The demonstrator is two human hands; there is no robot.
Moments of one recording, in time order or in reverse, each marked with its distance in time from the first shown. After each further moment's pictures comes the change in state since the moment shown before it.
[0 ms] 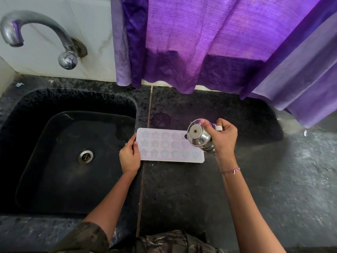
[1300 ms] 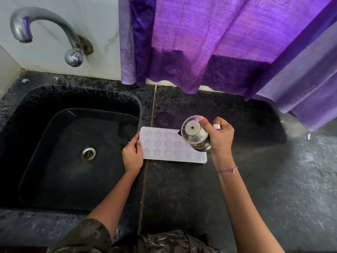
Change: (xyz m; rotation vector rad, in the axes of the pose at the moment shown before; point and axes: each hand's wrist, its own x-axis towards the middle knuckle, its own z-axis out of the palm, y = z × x) left_hand 0.001 0.001 0.000 -0.012 -0.003 -0.008; right_hand -0.006 -0.007 0.021 0.206 -0.023 0.105
